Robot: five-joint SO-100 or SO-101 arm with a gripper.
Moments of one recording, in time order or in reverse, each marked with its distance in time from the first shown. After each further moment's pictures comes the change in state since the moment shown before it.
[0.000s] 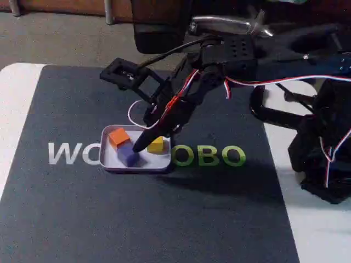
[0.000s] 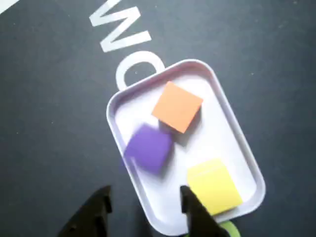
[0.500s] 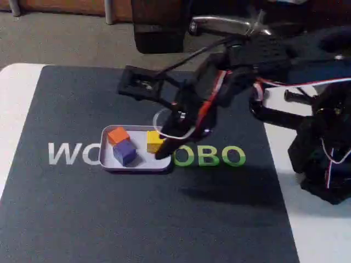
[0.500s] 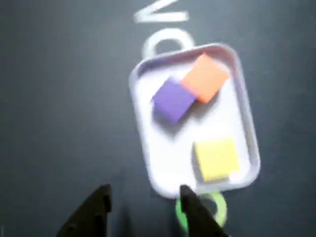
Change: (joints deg) arm -4.0 17.6 14.9 0.4 -12.2
